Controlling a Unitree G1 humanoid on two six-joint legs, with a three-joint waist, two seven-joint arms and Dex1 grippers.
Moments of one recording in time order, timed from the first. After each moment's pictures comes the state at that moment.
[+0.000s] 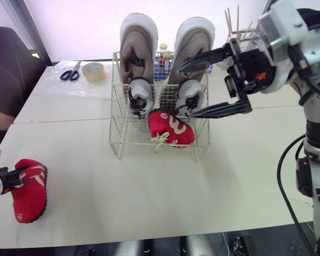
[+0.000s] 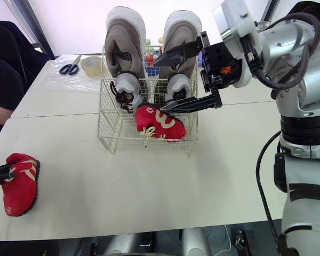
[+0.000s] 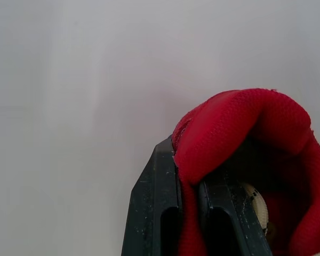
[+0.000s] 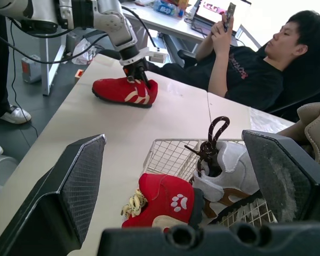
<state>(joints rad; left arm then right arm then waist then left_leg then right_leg) 0.04 1.00 0.59 0.20 -0.64 1.00 -0.63 -1.15 -0.80 0.06 -0.08 0.60 0.59 1.45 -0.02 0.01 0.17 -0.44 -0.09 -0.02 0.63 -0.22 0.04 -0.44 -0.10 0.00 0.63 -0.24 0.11</state>
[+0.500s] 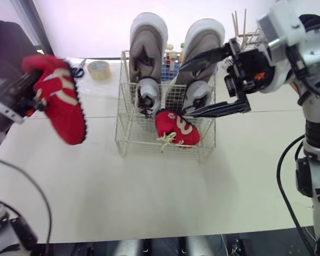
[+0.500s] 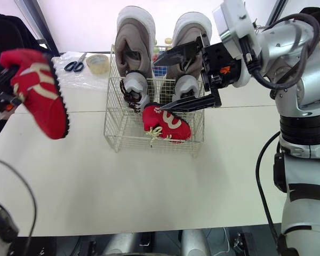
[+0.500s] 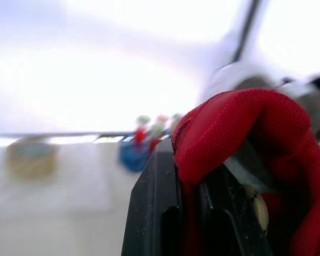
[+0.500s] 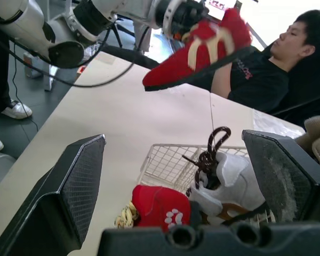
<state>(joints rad) -0.50 0.68 0.71 -0.43 -1.12 0.96 -0.39 -1.14 -0.79 0.06 -0.07 0.59 0.57 1.45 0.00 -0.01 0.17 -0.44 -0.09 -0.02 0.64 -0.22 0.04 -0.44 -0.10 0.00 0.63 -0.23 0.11</state>
